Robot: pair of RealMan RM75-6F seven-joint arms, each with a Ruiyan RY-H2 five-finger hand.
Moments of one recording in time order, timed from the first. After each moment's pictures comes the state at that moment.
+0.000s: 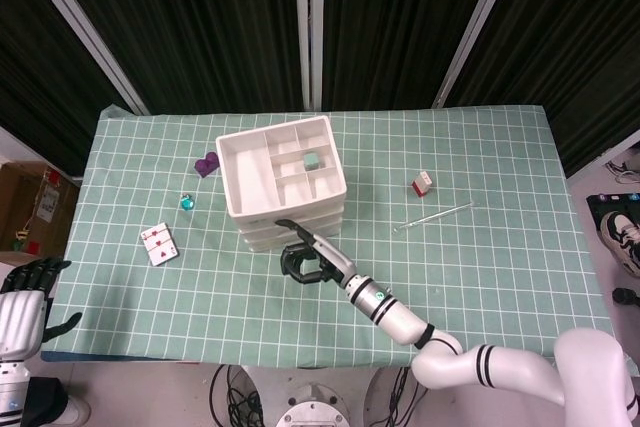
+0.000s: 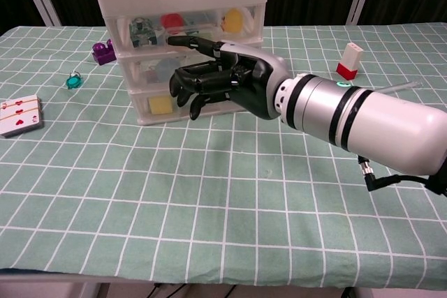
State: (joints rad) left arm -0.02 -1.25 -0.03 -1.45 1.50 1.55 0.05; right arm 0.79 -1.78 0.29 -1.44 -1.37 0.75 0.97
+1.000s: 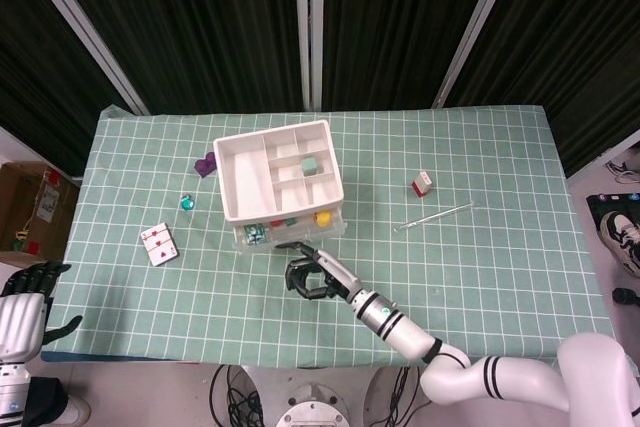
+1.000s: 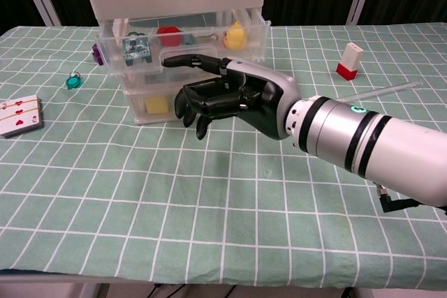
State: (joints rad) left arm -0.01 -1.27 -0.03 -1.42 1.49 1.54 0.03; right arm 0.75 -1.76 0.19 -1.48 -1.43 0.82 0.93
